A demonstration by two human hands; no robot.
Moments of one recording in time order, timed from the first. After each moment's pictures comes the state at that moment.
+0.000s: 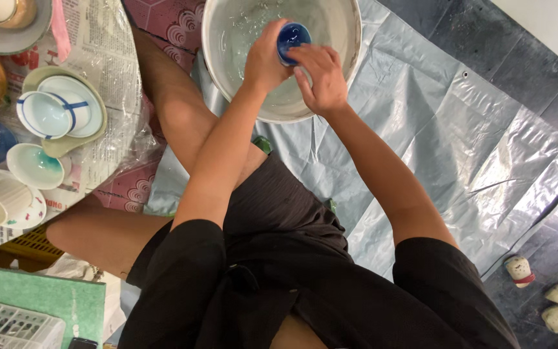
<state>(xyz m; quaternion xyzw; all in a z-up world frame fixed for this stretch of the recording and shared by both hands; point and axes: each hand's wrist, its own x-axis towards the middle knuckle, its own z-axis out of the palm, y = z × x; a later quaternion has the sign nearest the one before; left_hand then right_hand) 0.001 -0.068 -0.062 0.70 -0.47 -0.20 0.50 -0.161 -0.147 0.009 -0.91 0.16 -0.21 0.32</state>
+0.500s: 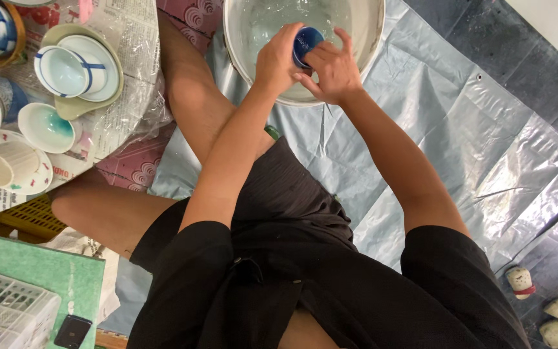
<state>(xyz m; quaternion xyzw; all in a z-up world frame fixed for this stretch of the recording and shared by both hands) -0.016 -0.028 -0.058 0.75 -0.47 -0.18 0.44 -0.169 -0.148 -0.030 -0.97 0.08 -0.02 0.21</state>
